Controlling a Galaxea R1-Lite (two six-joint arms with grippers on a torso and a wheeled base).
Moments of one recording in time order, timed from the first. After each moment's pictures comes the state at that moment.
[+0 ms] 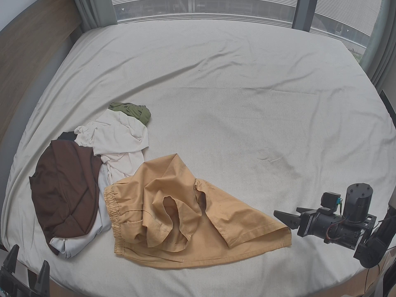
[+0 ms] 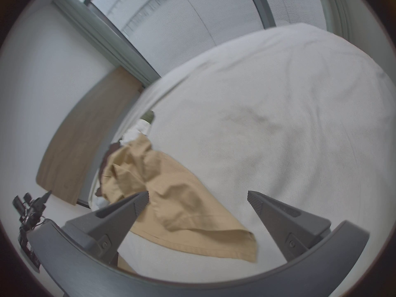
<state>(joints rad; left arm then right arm) 0.00 0.02 -0.02 -0.01 -0.01 -0.02 0.42 1.84 -0.10 -1.38 0.15 0.39</state>
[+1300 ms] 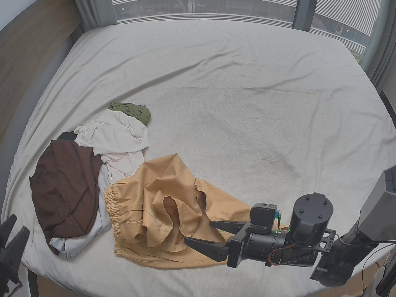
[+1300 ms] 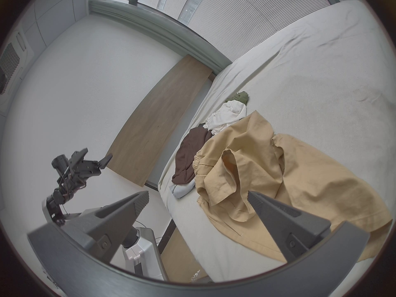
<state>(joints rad) -0.11 0.42 -0.27 -0.19 -0.20 -0.38 0.87 2.00 -0.43 -1.38 0.24 0.51</state>
